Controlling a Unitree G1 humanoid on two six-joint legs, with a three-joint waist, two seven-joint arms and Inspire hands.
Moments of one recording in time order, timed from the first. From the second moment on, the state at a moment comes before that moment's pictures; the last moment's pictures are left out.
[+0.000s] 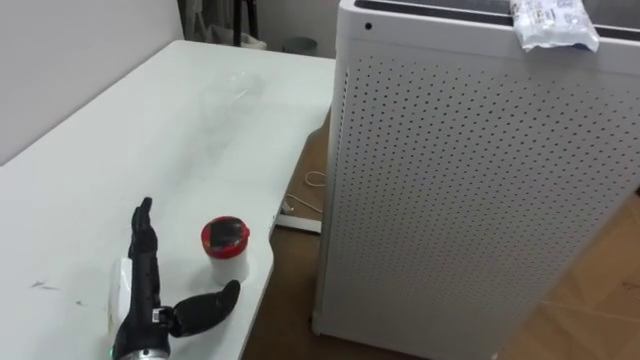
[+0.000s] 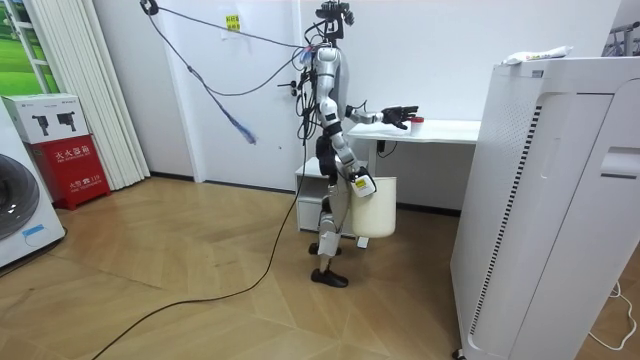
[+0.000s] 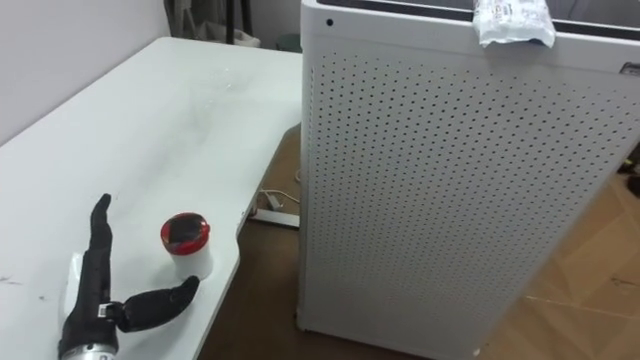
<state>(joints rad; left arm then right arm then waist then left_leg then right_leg) 0.05 0.26 -0.17 0.34 0.14 -0.32 0.58 0.06 -0.27 0.25 1.05 0.38 -0.07 0.30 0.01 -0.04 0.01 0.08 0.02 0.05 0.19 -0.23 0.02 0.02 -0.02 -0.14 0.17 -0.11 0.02</state>
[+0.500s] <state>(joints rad) 0.05 0.26 -0.19 0.38 0.01 -0.30 0.55 0.05 -0.26 0.24 1.04 0.31 -0.06 0.30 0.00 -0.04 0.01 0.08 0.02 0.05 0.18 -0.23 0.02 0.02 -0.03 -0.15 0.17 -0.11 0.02</state>
